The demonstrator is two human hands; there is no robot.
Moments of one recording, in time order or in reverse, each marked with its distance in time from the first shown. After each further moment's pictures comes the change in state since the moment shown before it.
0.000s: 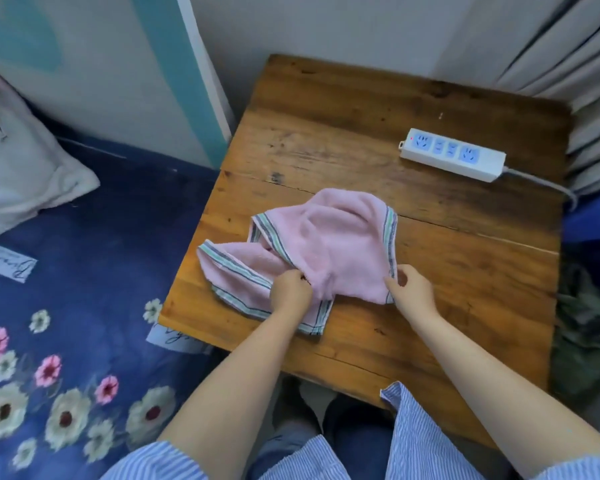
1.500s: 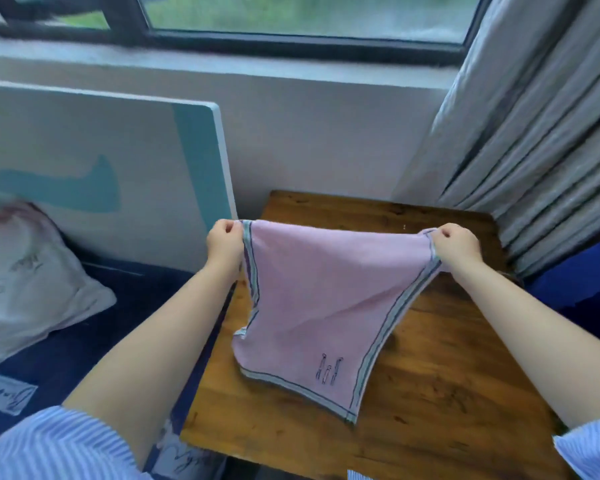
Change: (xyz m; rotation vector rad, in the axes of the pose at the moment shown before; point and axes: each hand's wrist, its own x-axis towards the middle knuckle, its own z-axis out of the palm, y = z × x) left_hand 0.050 0.053 -0.234 -0.758 0.400 0.257; right_hand 0.017 -0.154 -0.139 -0.004 0.467 -0.144
